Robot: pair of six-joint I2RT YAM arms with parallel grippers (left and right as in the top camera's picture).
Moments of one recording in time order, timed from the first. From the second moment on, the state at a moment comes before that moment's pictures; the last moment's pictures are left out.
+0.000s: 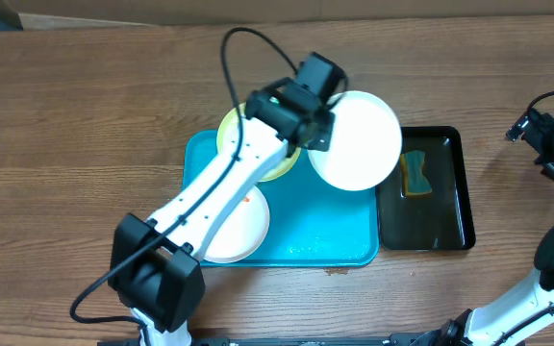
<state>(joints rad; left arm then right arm) -0.64 1.90 1.73 -0.91 -0.12 -0.36 -0.52 1.95 1.57 -1.02 -0.15 0.25</state>
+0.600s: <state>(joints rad) -1.05 1.90 1.73 -0.66 -0.74 -0.09 -0.52 1.95 1.57 -1.02 -0.15 0.25</state>
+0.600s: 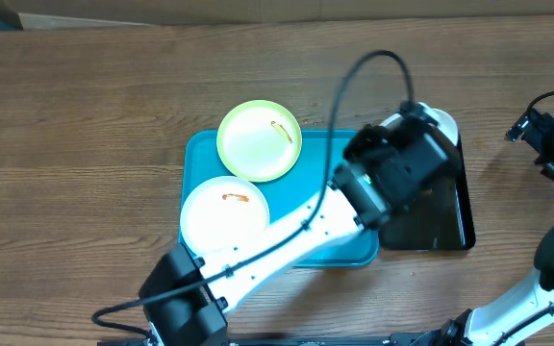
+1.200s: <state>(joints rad) -1.25 1.90 1.73 -0.34 -1.13 0.33 -0.52 1.95 1.57 -1.02 -0.15 0.25</state>
